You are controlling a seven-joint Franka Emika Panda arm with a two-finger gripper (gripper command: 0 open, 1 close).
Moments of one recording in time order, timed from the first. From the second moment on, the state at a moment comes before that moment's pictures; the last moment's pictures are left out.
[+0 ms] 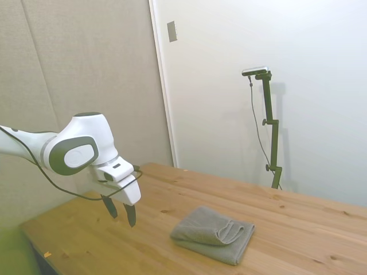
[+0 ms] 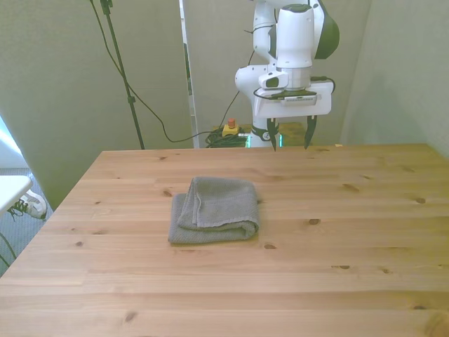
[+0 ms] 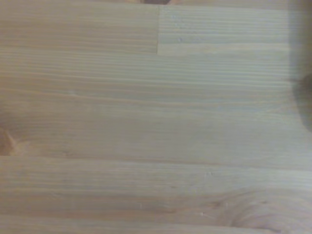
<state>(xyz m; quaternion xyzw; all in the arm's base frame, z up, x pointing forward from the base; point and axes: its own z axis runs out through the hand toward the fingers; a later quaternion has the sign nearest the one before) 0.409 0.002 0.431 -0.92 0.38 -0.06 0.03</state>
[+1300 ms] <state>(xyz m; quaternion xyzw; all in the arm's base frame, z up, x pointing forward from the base) 0.477 -0.310 0.411 -0.83 0.54 -0.07 0.12</state>
